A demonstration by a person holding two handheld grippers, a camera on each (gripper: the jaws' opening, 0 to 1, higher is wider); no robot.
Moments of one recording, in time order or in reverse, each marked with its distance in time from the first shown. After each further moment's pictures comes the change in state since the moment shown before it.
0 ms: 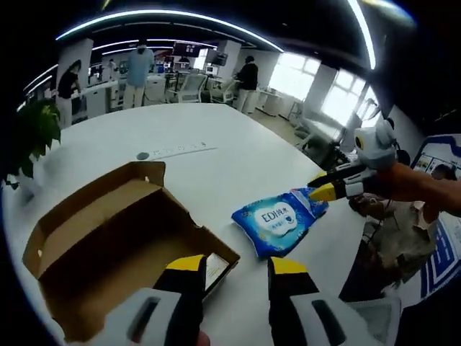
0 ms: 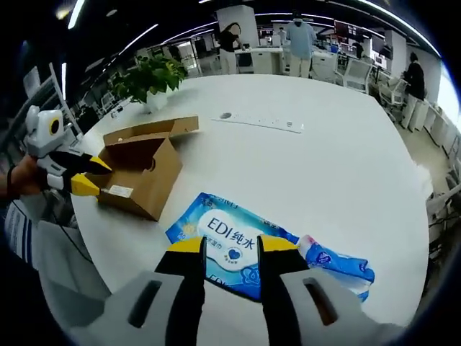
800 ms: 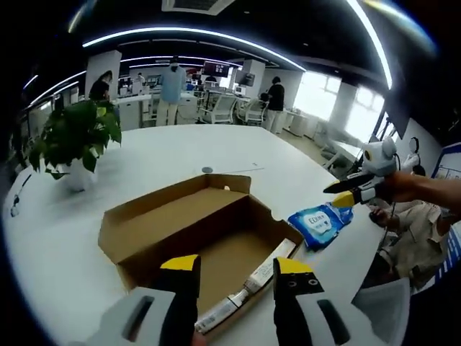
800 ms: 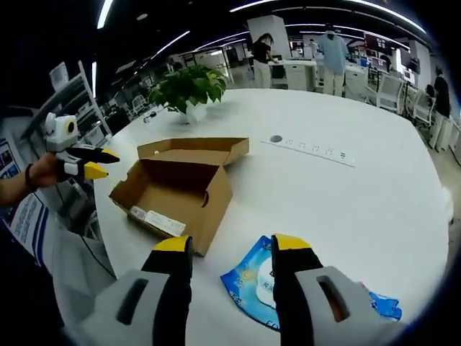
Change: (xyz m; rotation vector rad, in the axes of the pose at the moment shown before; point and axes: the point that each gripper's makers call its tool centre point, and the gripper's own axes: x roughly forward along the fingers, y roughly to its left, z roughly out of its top) left arm -0.113 0.099 -0.011 -0.039 -0.118 0.156; right arm 0.036 0.090 0.053 -0.084 -0.054 0.192
